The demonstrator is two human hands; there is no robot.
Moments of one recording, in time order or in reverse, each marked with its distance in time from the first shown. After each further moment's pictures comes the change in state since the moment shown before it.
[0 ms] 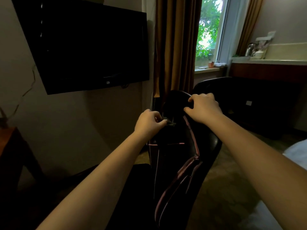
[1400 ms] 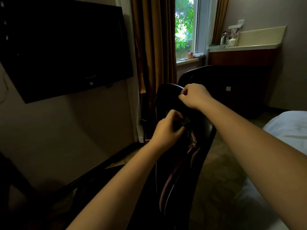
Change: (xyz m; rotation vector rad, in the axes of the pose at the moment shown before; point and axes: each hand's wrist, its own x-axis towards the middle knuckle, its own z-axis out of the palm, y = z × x) left_hand -0.048 0.030 0.039 -0.388 -0.142 0.341; right_hand 0.001 -0.003 0.000 0.200 0.007 0.175
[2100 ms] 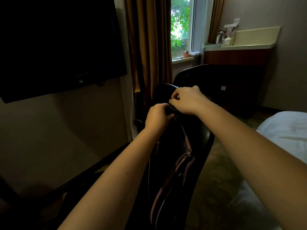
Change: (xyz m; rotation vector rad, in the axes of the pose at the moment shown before) left_hand 0.077 -0.034 0.001 0.206 0.086 -0.126; right_hand 0.014 0.001 0.013 -0.092 -0.119 -0.070
